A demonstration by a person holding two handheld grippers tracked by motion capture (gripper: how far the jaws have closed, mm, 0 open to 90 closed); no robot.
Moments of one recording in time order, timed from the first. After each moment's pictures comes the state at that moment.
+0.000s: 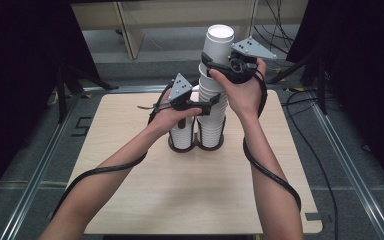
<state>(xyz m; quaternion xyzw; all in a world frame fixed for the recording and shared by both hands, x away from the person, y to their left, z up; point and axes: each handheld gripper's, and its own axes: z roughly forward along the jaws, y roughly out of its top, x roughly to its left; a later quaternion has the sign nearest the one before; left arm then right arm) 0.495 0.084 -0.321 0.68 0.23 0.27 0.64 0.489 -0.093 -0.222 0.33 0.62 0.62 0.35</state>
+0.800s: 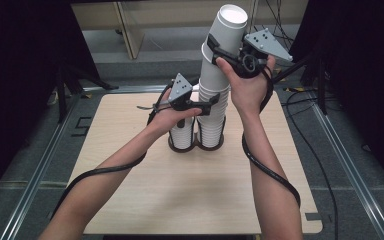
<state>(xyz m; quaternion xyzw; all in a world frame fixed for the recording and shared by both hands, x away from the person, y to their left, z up) 0.493 0.085 -0.319 0.68 0.23 0.28 0.63 0.474 -0.103 -0.197 0.32 0.54 0.68 0.38</state>
